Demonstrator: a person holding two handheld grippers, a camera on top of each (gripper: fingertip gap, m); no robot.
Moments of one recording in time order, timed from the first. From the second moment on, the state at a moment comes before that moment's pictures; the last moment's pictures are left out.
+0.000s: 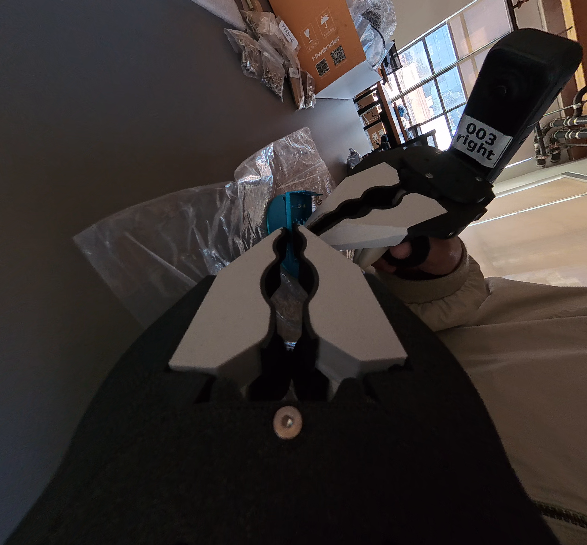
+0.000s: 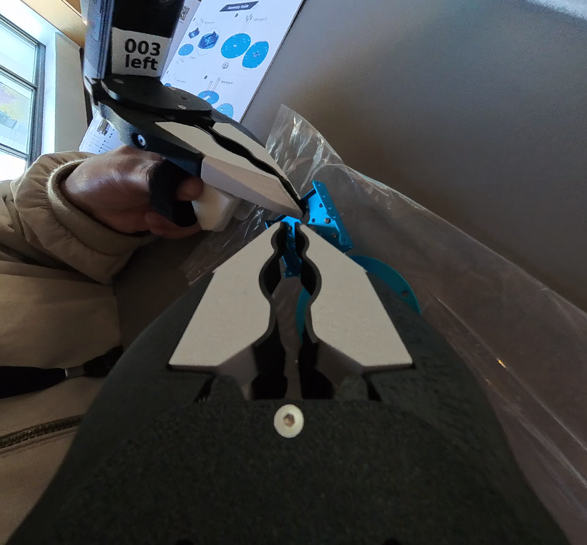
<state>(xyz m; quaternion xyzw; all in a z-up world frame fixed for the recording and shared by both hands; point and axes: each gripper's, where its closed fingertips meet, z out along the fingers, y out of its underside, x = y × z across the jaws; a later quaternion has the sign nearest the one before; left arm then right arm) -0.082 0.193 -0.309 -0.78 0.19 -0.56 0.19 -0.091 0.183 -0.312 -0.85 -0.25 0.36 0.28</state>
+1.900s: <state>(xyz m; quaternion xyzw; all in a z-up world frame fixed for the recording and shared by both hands) -0.080 0.189 -0.305 -0.77 0.18 -0.59 0.17 0.043 0.158 -0.347 -0.84 -0.36 0.09 0.40</state>
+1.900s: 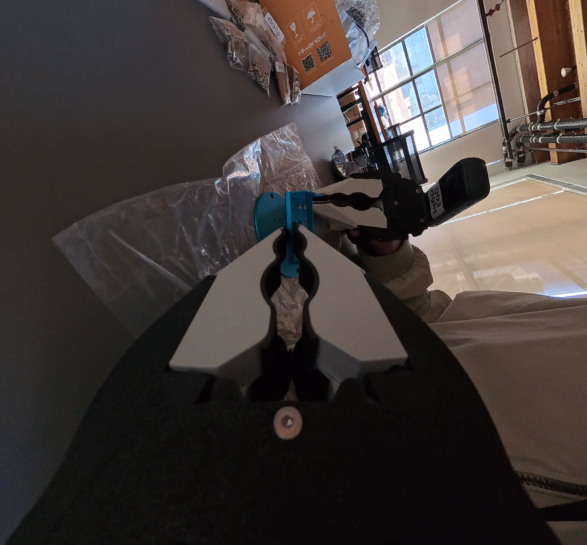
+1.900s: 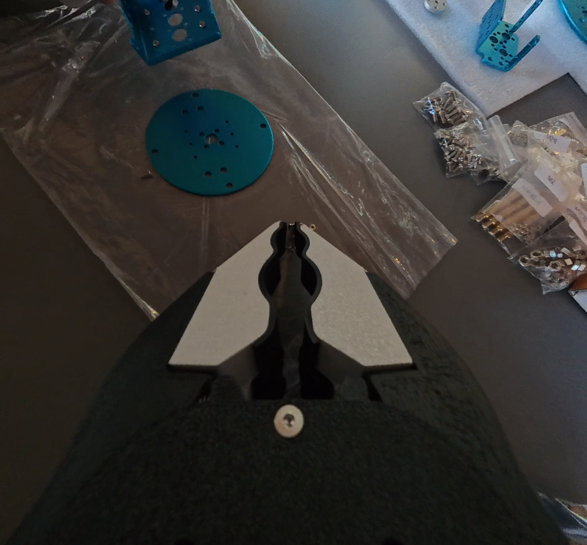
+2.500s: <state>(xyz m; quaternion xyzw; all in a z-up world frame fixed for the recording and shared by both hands) -0.080 0.189 -0.305 -0.77 0.18 -0.59 0.17 0.045 0.159 -0.342 -0.84 -0.34 0.12 0.40</state>
